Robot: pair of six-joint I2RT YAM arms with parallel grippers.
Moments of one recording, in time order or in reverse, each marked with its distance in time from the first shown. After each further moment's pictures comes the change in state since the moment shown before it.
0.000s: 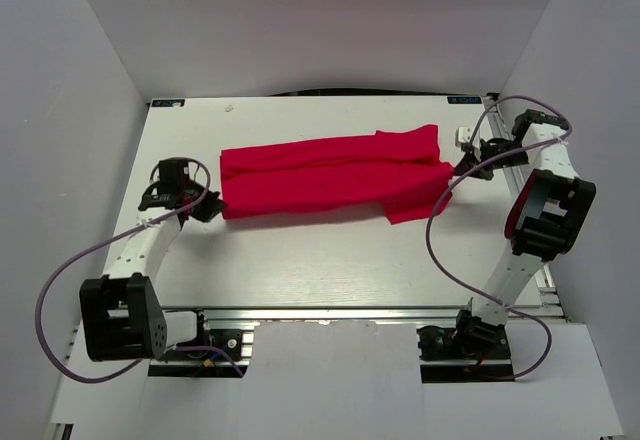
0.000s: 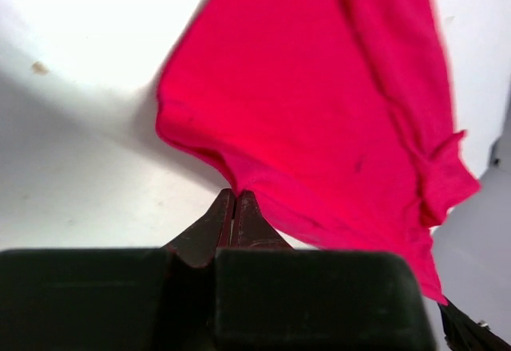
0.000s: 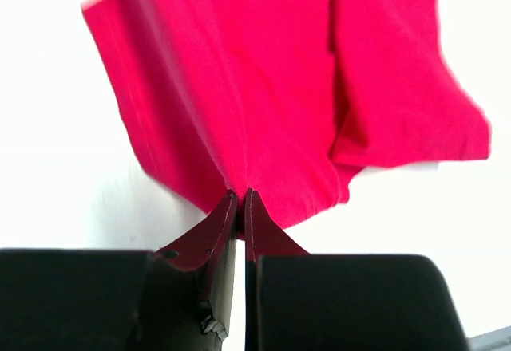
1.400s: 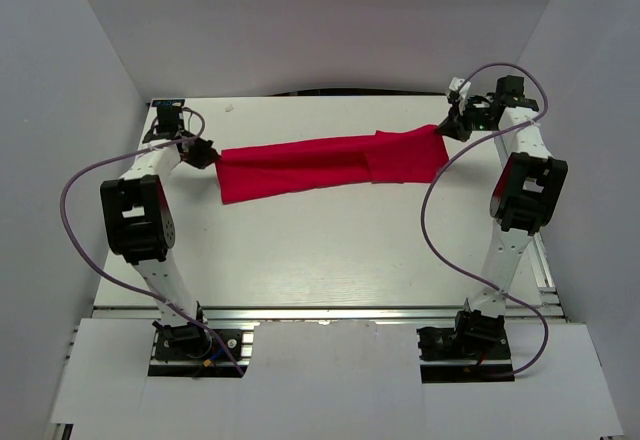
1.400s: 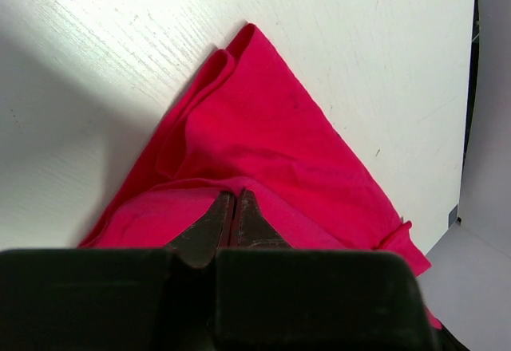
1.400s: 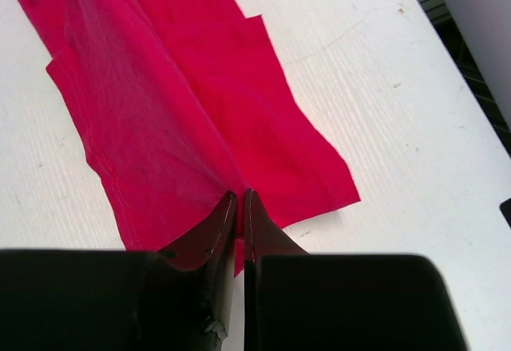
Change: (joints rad) left arm 0.083 0.659 0.620 0.037 0.042 0.043; right arm 0.105 0.287 0.342 0.457 -0.103 0.755
